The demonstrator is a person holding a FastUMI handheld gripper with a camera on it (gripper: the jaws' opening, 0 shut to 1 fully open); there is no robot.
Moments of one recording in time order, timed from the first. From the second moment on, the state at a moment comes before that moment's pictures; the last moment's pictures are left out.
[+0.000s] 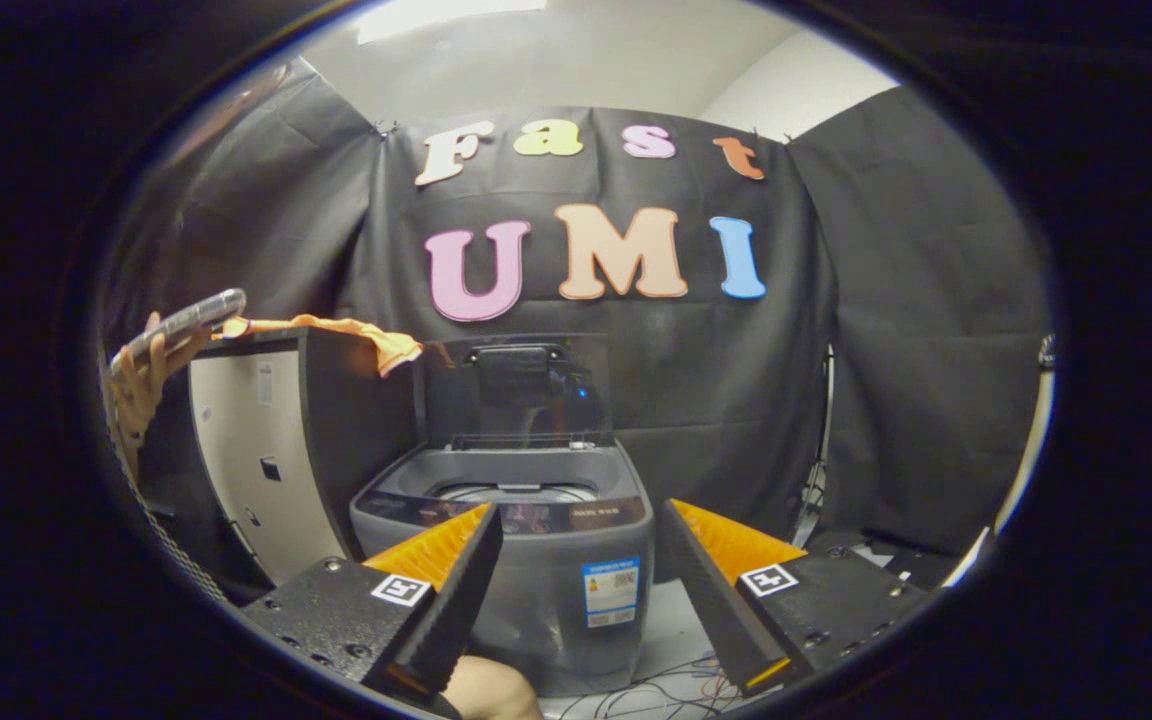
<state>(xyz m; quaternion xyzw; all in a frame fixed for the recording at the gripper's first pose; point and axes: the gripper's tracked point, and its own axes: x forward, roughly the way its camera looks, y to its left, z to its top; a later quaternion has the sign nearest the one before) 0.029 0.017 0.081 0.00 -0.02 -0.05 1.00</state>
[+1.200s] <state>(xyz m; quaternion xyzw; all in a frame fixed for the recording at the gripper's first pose) 0.272 0.360 0.320 0.00 0.01 0.19 0.98</state>
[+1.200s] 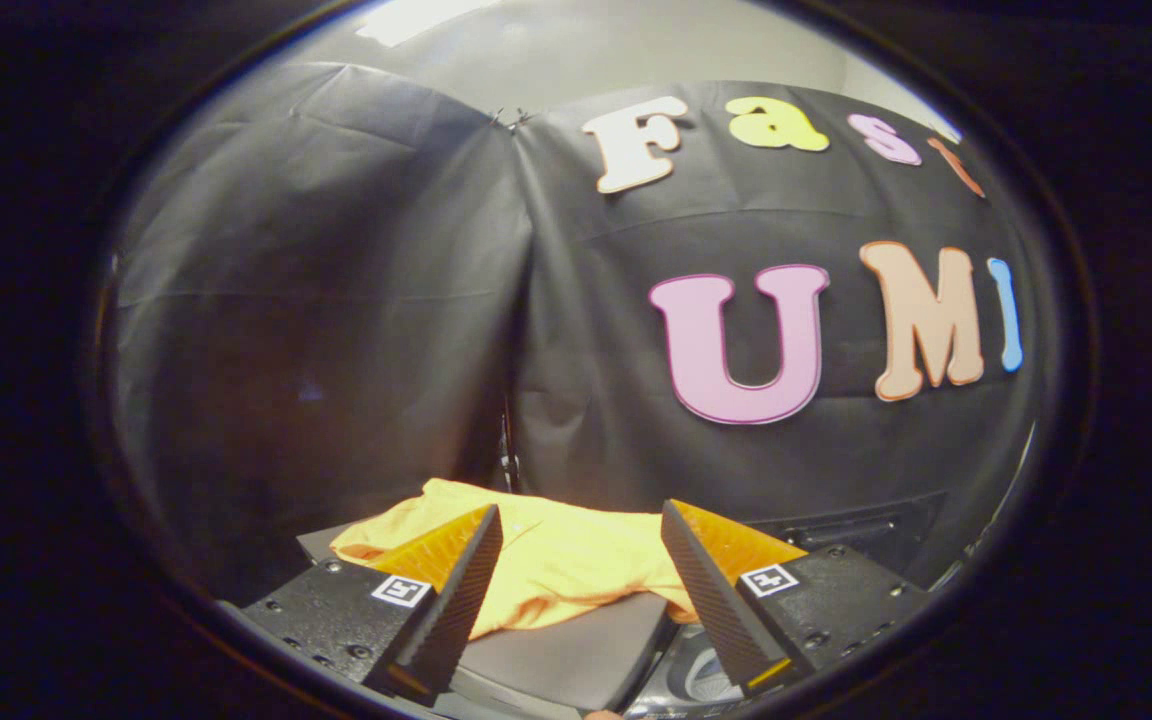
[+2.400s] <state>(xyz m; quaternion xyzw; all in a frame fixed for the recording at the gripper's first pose) 0.306 0.446 0.191 -0.07 0.23 0.25 0.94</state>
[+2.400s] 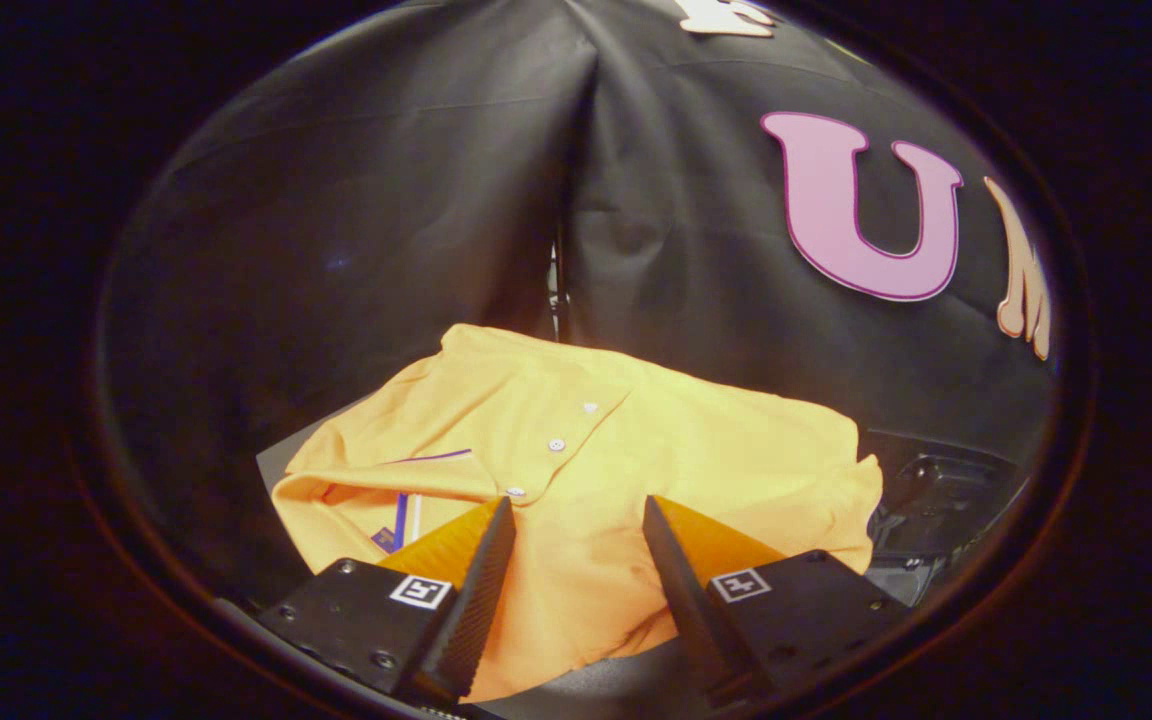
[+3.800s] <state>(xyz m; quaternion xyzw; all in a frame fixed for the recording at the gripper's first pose) 0.297 0.207 0.301 -0.05 0.06 0.02 1.00</state>
